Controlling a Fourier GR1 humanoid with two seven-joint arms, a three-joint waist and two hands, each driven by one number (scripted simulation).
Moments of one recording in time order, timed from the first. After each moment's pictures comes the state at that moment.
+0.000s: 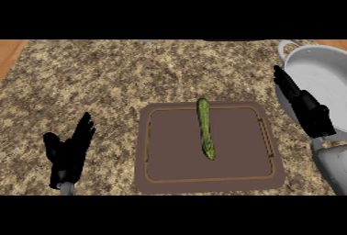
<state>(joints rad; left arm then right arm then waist) 0.03 0.27 -0.20 -1.49 0.23 0.33 0.19 -0.30 -0.52 0.21 -1.33 -0.14 -0.04 -0.06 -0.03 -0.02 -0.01</state>
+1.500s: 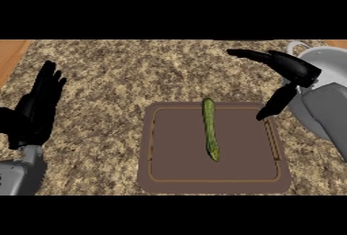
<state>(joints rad) -0.20 0.36 -0.03 -1.61 0.23 0.27 0.20 -0.77 -0.57 0.35 -1.00 0.11 0.44 -0.38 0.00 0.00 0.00</state>
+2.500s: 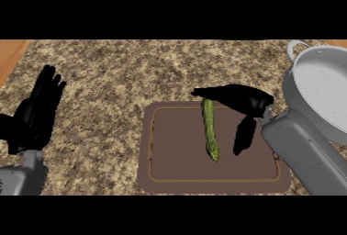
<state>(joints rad) -0.17 0.31 0.02 -1.63 0.19 0.22 0.19 -0.64 -0.40 0.44 -1.33 0.34 0.62 0.08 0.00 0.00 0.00</state>
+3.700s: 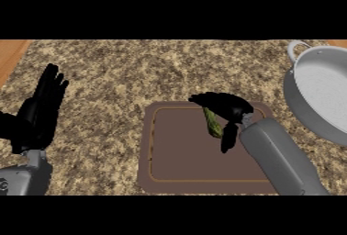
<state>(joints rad) -0.18 0.24 0.06 -1.66 0.11 0.17 0.22 -0.60 -0.21 0.37 -1.10 0.73 0.53 -0.04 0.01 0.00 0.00</state>
